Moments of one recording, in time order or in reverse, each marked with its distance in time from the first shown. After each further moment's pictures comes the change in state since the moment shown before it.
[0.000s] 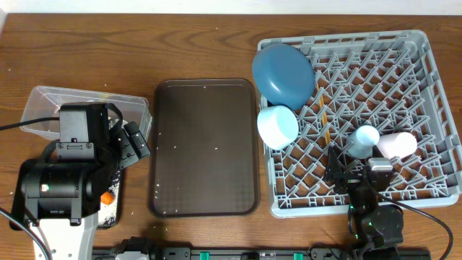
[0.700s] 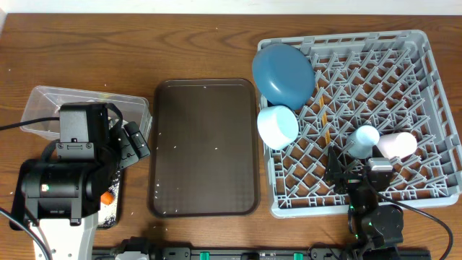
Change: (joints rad) left arm 0.000 -0.002 0.000 0.000 0.000 0.000; right arm 0.000 0.000 0.000 0.000 0.000 0.000
